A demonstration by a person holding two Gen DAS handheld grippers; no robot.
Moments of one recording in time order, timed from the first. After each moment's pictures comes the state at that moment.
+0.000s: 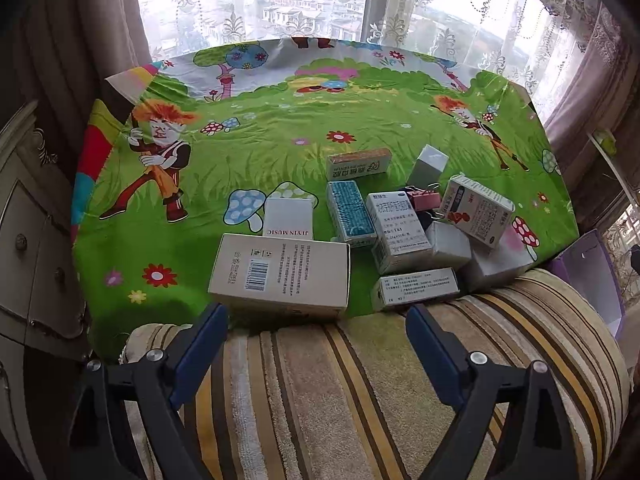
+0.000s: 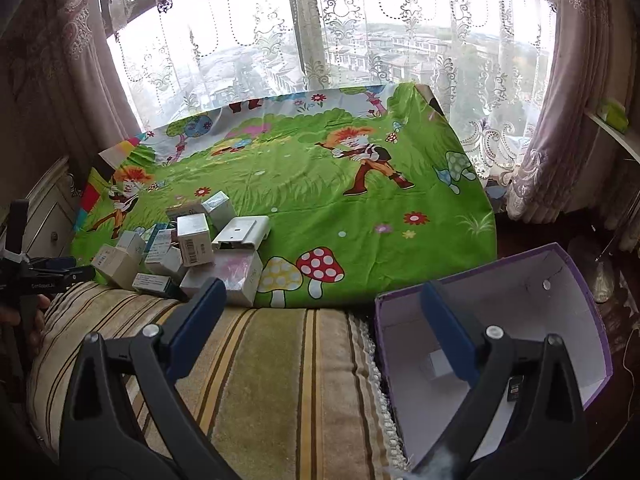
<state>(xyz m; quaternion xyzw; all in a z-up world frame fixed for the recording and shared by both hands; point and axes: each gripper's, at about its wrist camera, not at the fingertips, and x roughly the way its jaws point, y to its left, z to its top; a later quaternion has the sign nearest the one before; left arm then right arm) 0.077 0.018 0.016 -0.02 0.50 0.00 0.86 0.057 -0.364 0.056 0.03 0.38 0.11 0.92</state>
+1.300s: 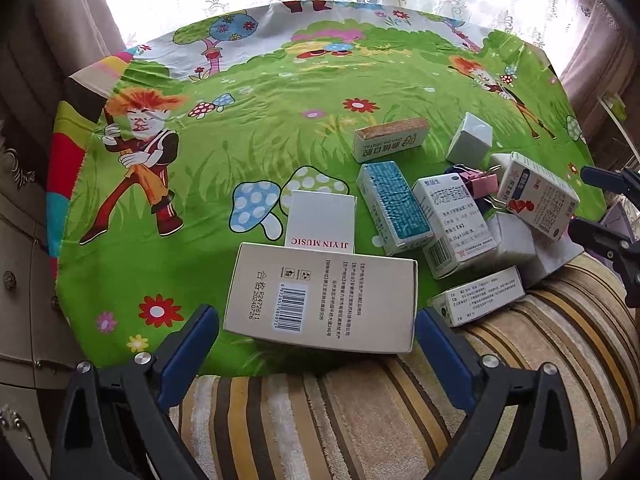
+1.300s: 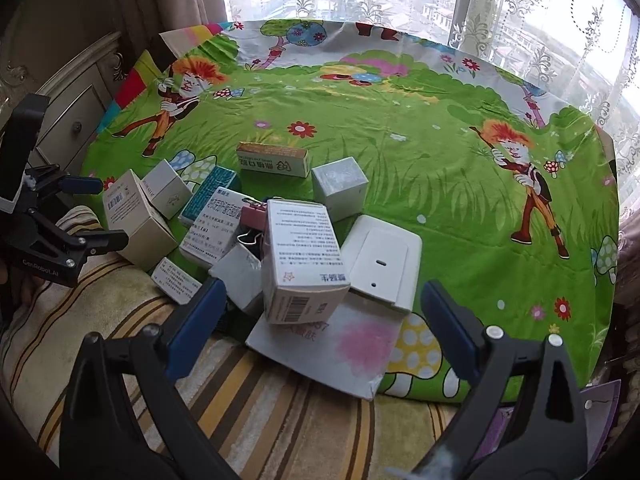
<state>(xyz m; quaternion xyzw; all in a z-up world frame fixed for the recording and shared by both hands) 0.126 0.041 -0.020 0.02 0.55 -0.02 0.83 0.163 -0.196 0.003 -0.12 0.46 0.26 0.84</state>
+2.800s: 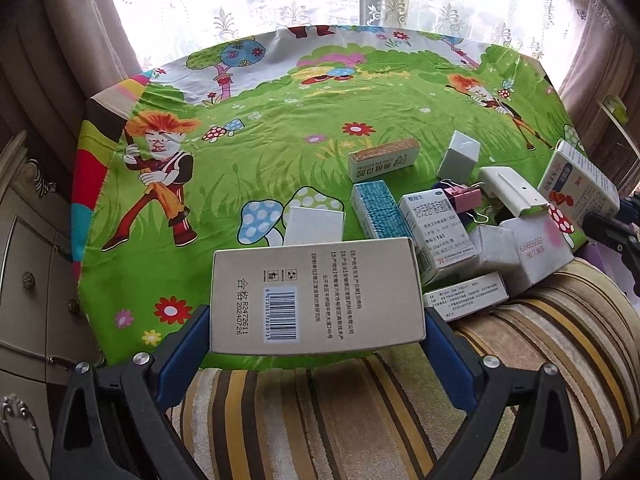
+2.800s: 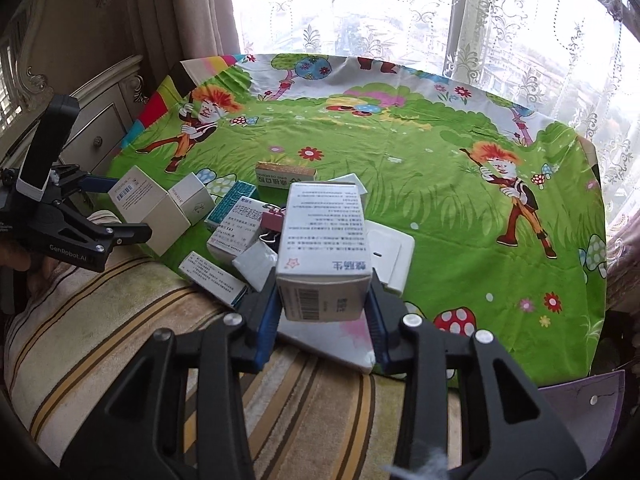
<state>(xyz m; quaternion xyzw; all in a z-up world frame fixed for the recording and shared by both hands) 0.104 0.023 0.008 0.03 0.51 0.00 0.86 0.119 -0.225 0.026 -0.10 0.39 0.26 0.88</state>
